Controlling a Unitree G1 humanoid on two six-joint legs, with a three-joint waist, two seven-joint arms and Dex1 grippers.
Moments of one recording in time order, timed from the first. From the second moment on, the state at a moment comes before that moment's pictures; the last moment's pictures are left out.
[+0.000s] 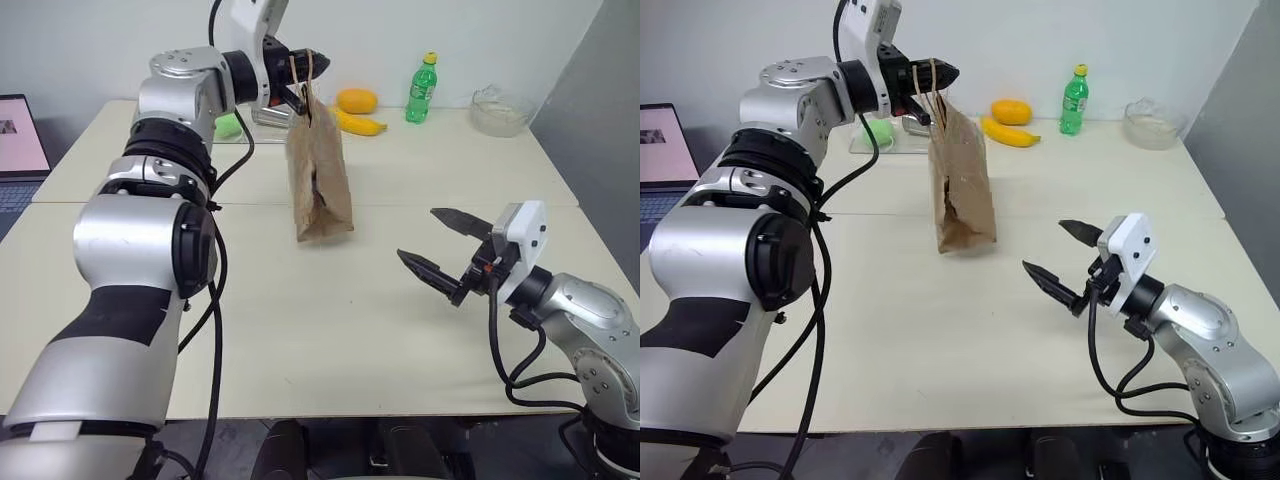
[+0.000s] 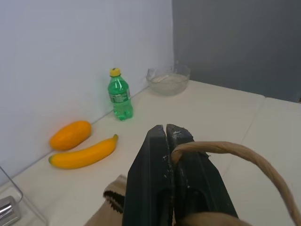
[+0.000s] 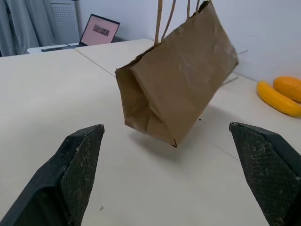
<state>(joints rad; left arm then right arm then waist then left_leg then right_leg) -1.64 0.42 0.08 1.31 -0.05 0.12 -0.92 -0.20 -0.58 -0.13 -0.67 0.57 0.62 0.59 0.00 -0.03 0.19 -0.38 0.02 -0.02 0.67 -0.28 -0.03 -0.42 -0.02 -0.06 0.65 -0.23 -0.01</state>
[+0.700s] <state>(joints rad) -1.67 0.39 0.09 1.34 -0.02 0.15 -0.85 -0.18 -0.58 -0.13 -0.63 0.57 0.58 0.60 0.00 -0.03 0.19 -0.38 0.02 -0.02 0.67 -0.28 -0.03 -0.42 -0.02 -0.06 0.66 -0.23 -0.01</state>
